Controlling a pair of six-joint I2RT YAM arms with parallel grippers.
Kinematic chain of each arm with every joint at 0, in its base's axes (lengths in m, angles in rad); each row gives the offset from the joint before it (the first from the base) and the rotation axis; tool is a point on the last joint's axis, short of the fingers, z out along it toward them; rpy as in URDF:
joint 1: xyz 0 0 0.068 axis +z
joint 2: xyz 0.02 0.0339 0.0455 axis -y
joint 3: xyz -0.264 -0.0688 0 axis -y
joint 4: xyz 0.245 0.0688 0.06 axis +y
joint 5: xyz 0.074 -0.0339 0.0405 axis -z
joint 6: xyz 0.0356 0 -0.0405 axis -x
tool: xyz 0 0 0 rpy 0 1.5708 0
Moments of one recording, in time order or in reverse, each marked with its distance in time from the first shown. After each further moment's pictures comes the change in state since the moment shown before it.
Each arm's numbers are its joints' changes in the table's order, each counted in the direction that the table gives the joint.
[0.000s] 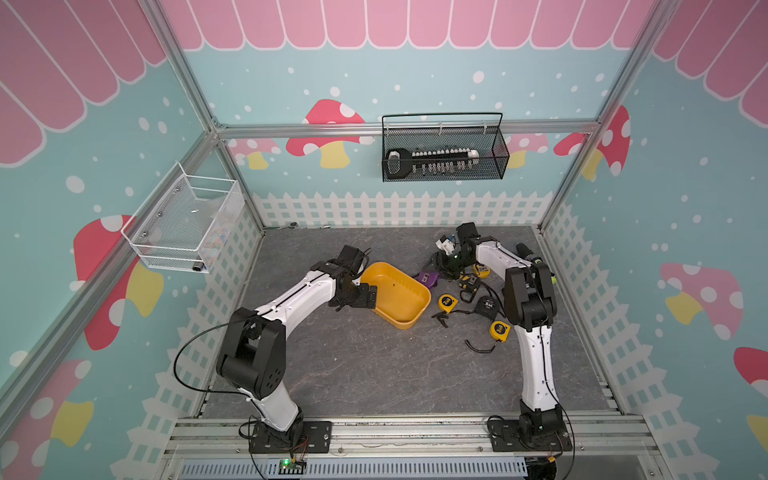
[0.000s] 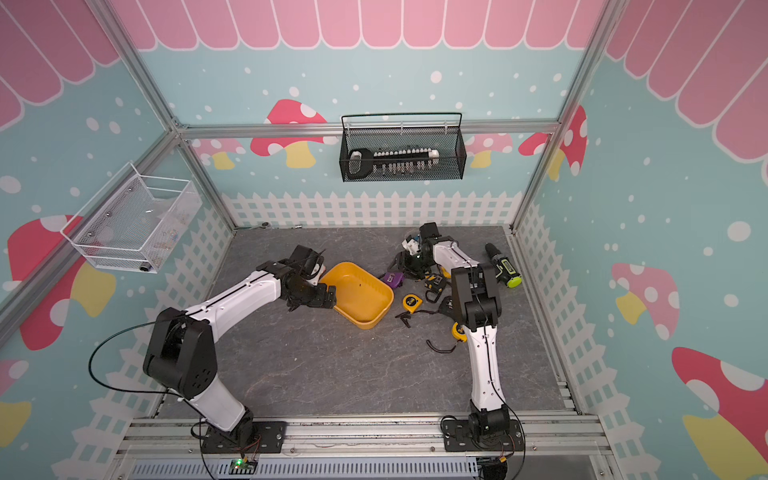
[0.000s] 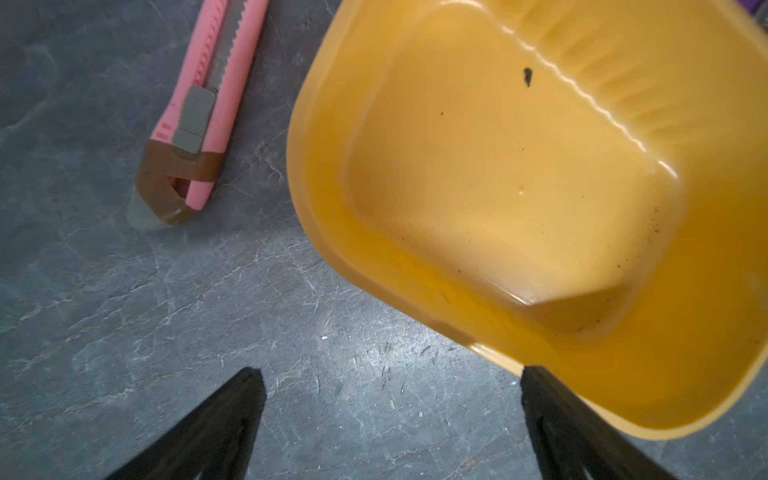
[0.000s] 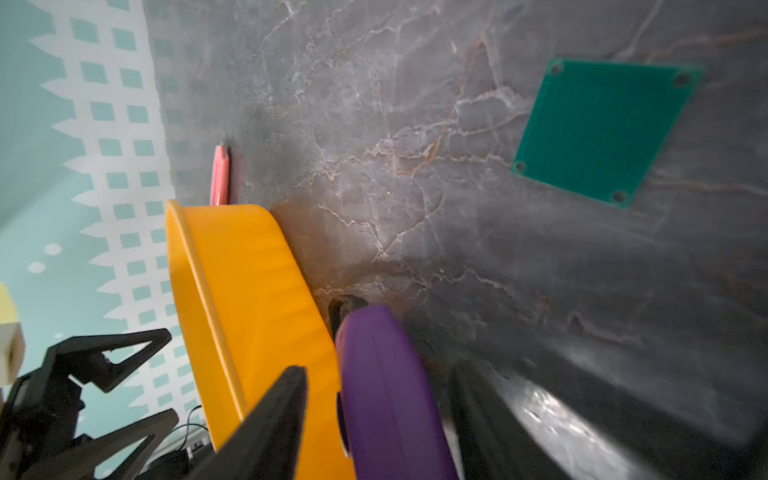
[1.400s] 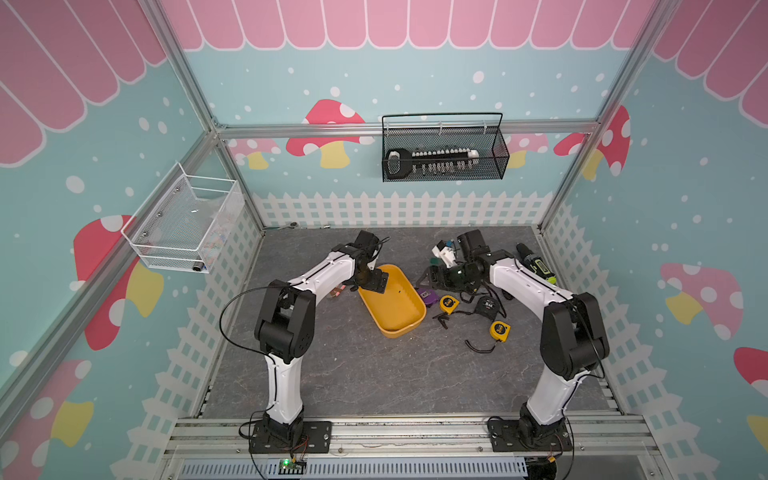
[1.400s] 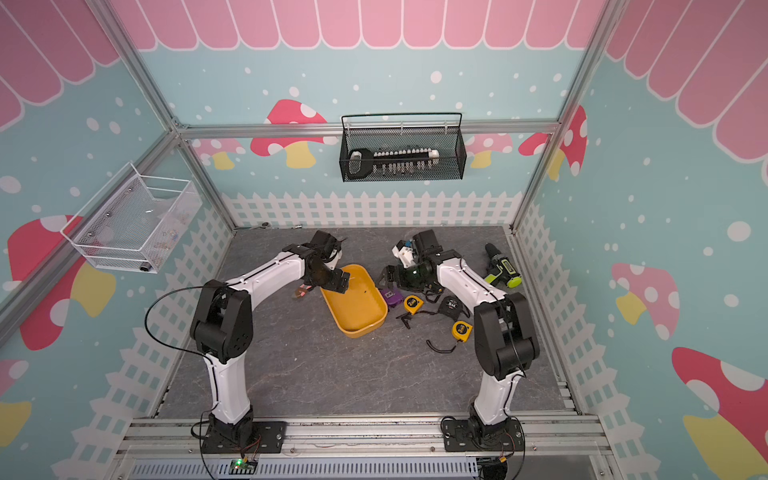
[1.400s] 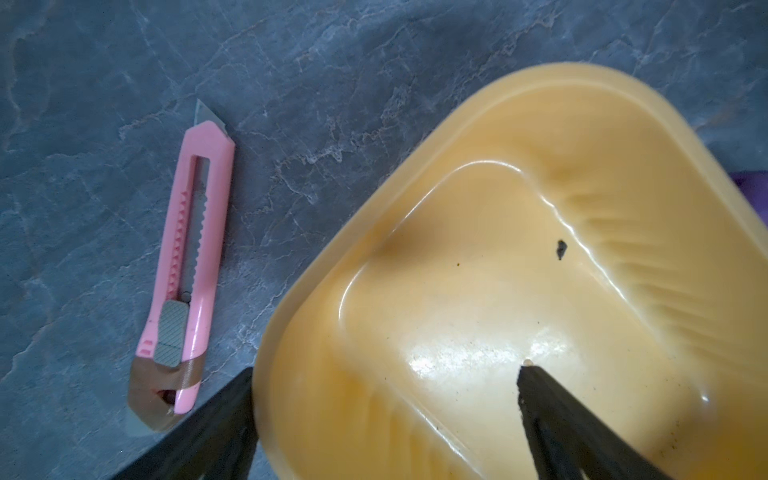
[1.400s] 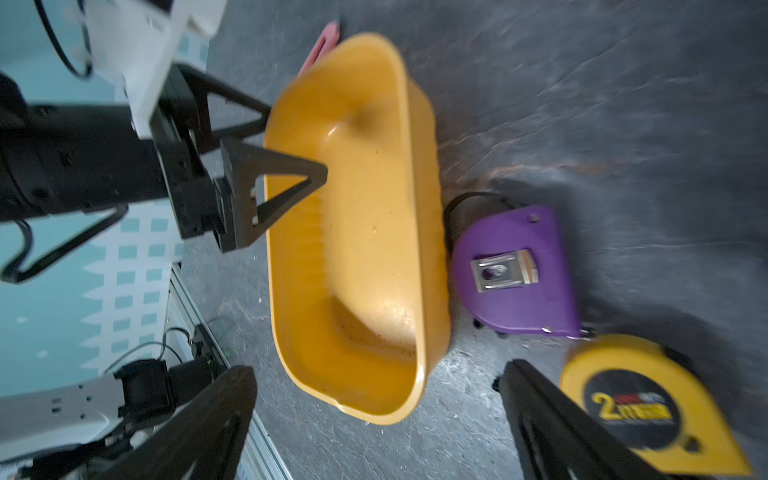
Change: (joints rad) left arm -0.009 -0.261 0.296 -0.012 -0.045 -0.175; right arm 0.076 0.585 -0.492 -0.087 0.081 0.047
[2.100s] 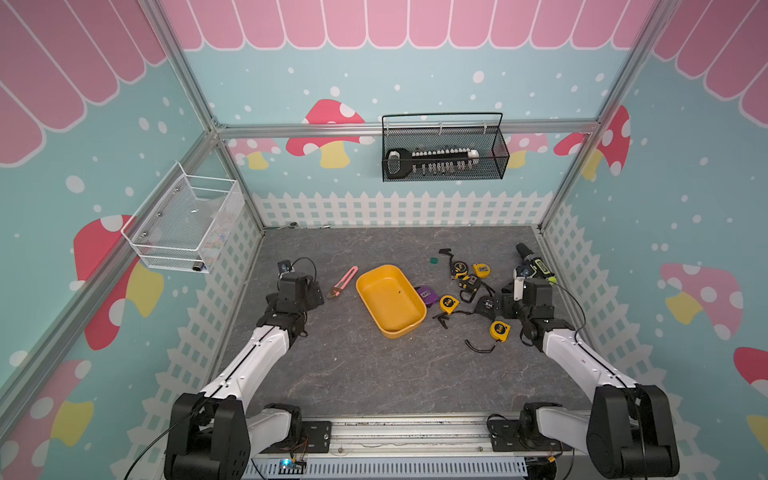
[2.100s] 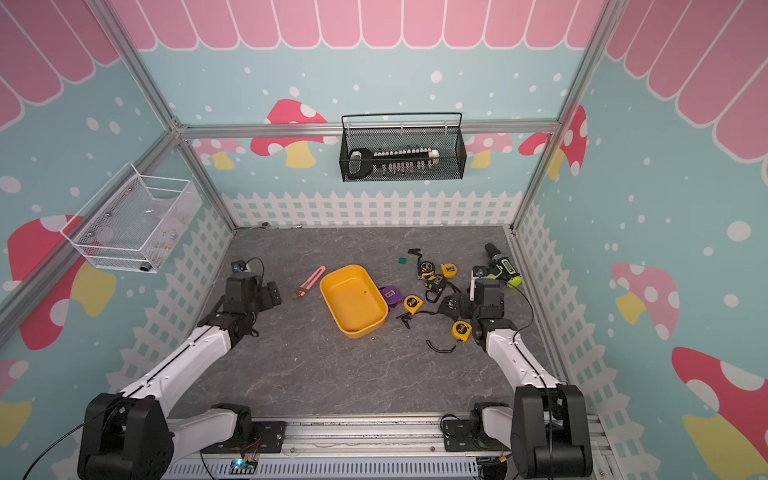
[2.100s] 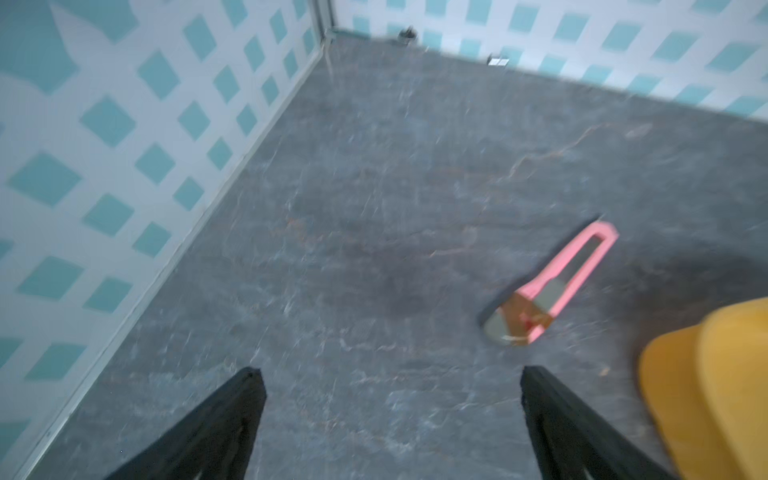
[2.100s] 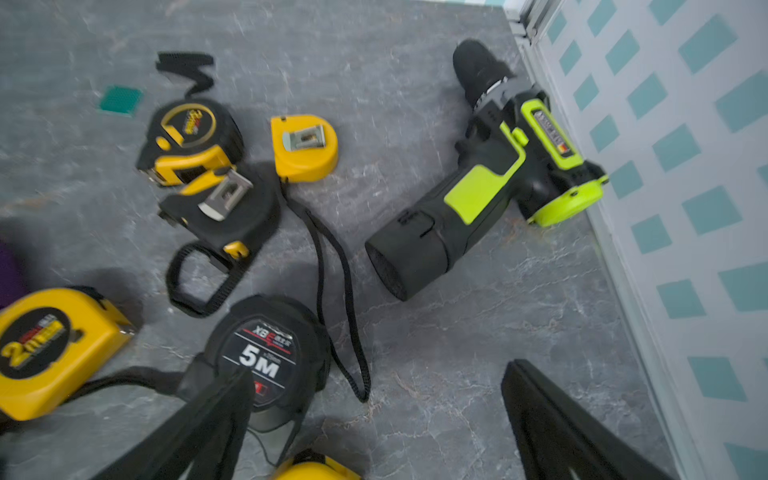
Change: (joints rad) left arm 0.296 0.796 -0.970 -0.684 -0.393 0.138; right arm -0.269 0.528 -0.864 -0.687 0.756 0.288
